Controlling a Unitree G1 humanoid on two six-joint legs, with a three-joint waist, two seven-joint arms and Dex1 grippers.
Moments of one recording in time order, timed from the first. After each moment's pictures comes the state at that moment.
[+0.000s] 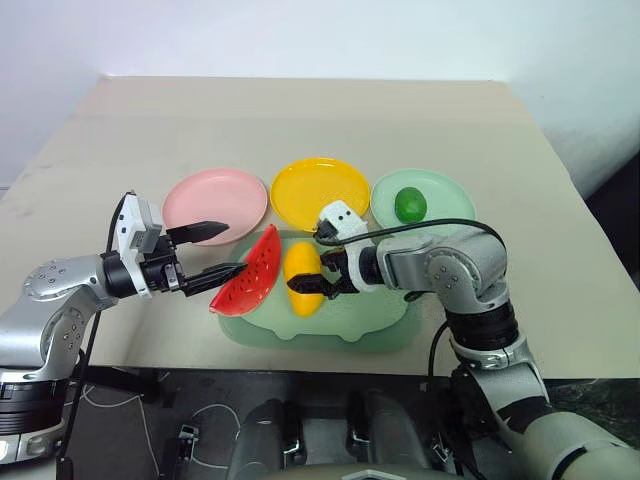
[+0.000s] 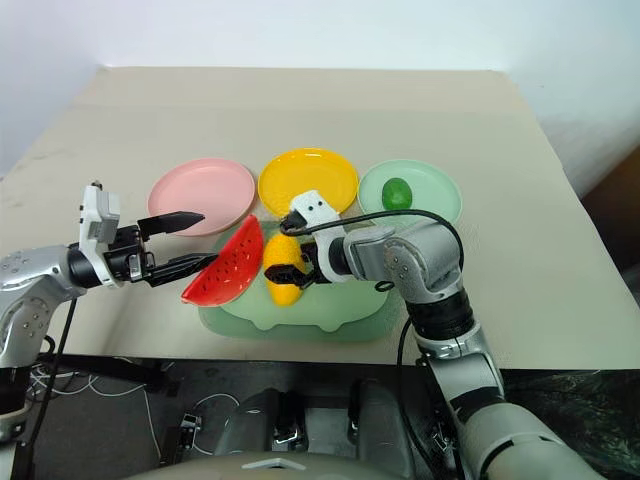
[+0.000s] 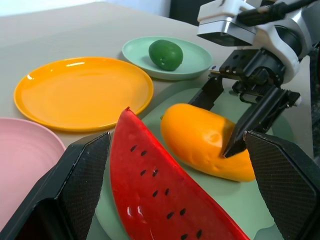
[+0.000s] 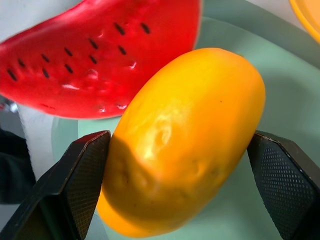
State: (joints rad) left arm -0.21 0.79 0.25 -0.18 -0.67 0.46 -1.11; right arm -0.76 -0.22 0.21 -0.24 0.58 1.49 0.35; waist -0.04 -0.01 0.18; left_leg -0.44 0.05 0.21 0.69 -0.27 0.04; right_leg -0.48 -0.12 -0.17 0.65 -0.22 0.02
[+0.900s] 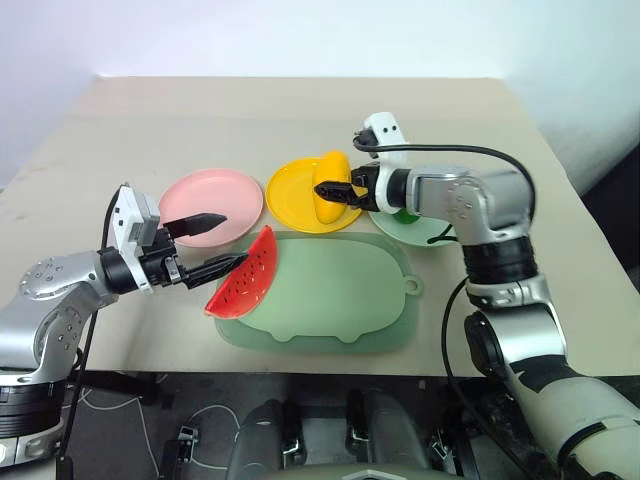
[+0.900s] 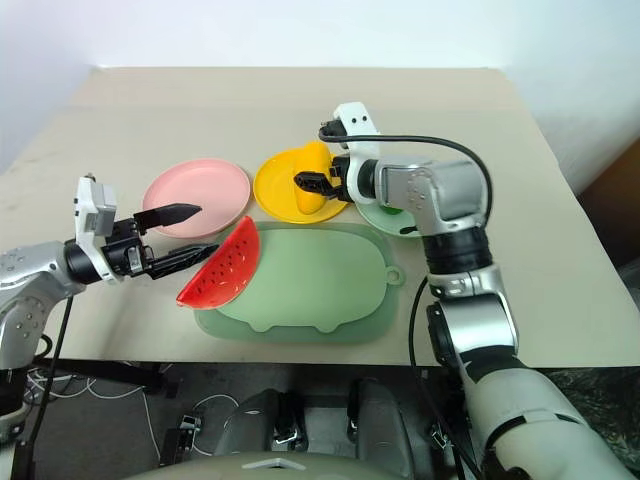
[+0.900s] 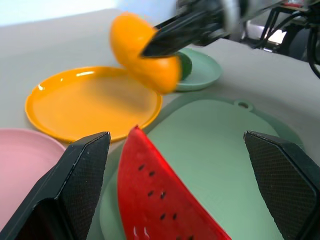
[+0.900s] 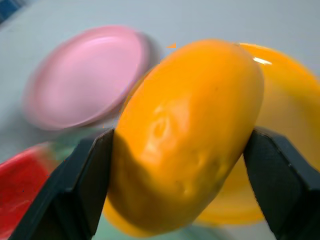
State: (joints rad) left arm -0.19 0.78 0.28 -0.23 -0.70 0.51 -1.03; right arm -1.08 -0.26 0.08 0.43 0.37 0.99 0.46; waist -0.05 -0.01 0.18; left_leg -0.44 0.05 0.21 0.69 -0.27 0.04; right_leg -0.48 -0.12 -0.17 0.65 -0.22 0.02
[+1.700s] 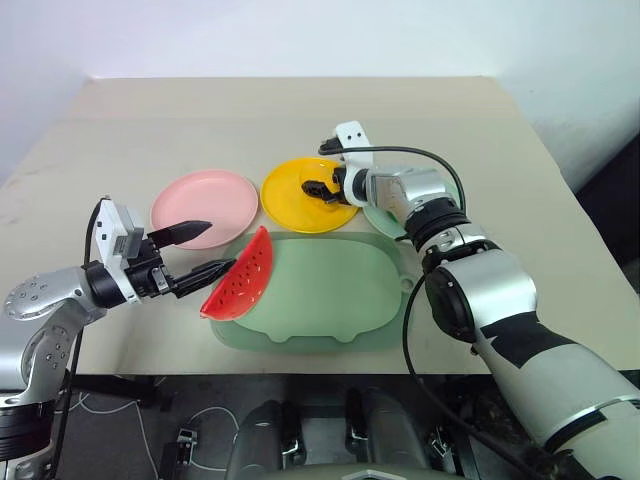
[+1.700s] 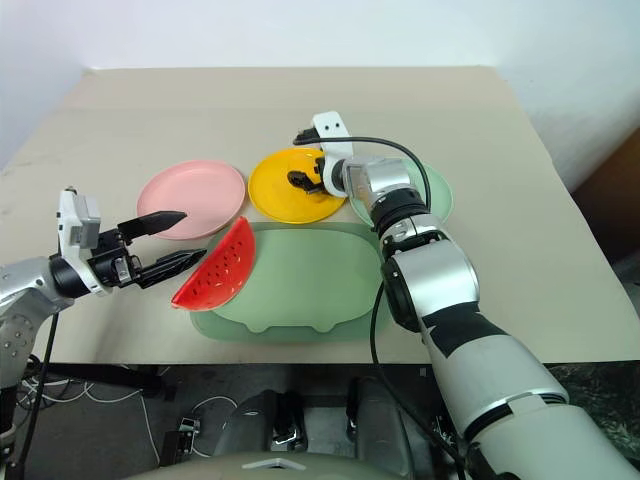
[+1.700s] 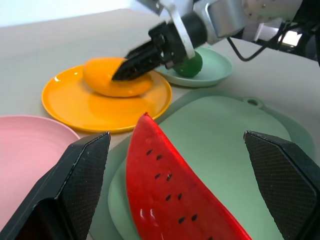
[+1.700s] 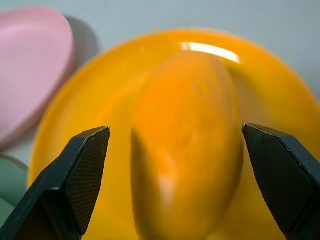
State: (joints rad) left arm -0.11 0.78 0.34 -0.27 -0.71 0.48 -0.99; right arm -1.36 -0.12 0.02 1.16 0.15 0.50 0.50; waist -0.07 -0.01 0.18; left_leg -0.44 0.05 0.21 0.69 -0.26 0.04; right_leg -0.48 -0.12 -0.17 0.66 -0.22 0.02
